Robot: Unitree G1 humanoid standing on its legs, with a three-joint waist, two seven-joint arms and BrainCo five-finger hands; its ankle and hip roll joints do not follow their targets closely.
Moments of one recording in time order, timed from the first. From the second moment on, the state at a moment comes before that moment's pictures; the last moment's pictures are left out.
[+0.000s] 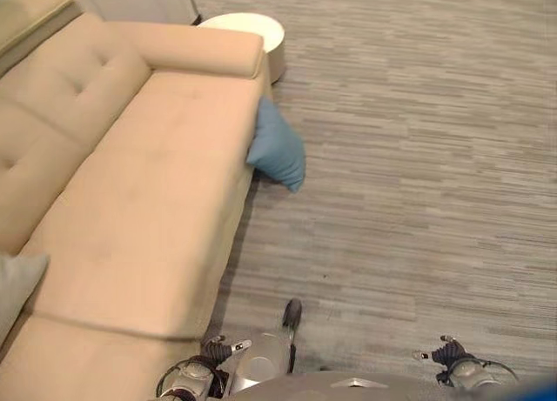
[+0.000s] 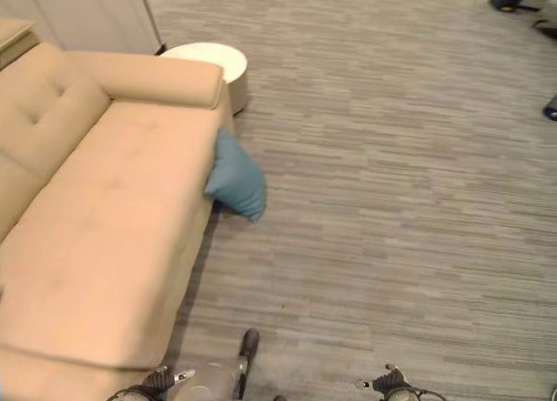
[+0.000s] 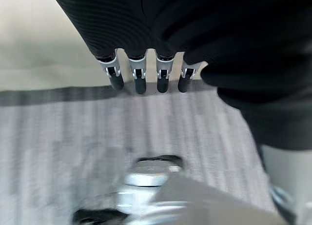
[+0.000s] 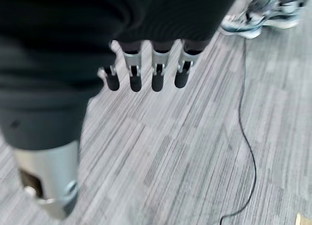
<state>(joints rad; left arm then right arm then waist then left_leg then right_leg) -0.04 0.23 -0.20 1.25 -0.03 -0.05 0.04 -0.08 -0.31 0.24 1.34 -0.06 -0.01 -0.19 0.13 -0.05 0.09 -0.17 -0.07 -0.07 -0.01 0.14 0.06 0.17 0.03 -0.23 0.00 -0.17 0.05</state>
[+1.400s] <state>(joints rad) -0.08 0.28 -0.19 1.28 -0.07 -0.06 0.05 -0.11 -0.28 0.28 1.26 -0.09 -0.01 -0.16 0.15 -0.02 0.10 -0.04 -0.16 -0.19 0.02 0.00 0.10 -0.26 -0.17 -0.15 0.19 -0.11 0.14</state>
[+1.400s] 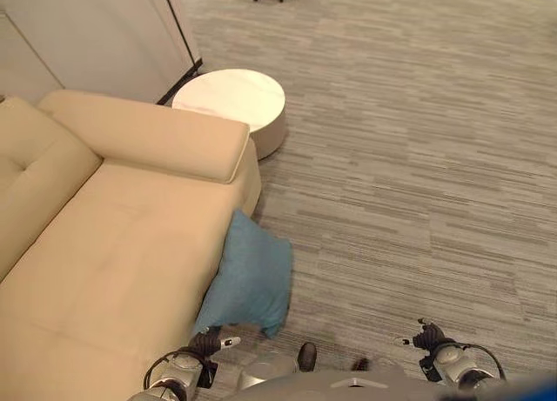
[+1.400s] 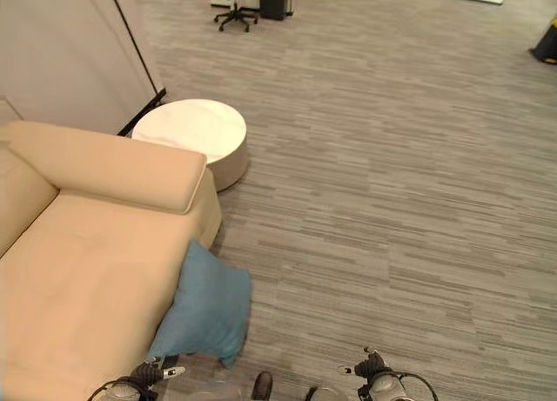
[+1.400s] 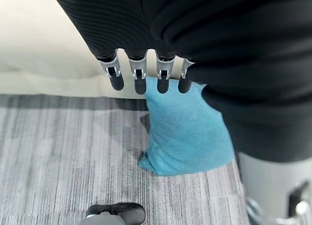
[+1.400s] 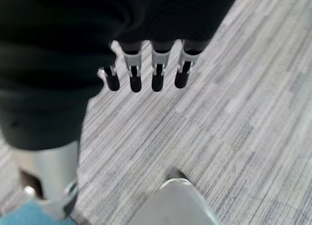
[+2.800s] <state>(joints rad) -0.02 0.25 -0.20 1.32 -0.05 -0.06 0.04 -0.15 -0.28 0.29 1.18 -0.10 -0.03 -0.14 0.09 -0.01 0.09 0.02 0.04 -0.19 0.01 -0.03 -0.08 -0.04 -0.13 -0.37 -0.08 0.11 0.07</state>
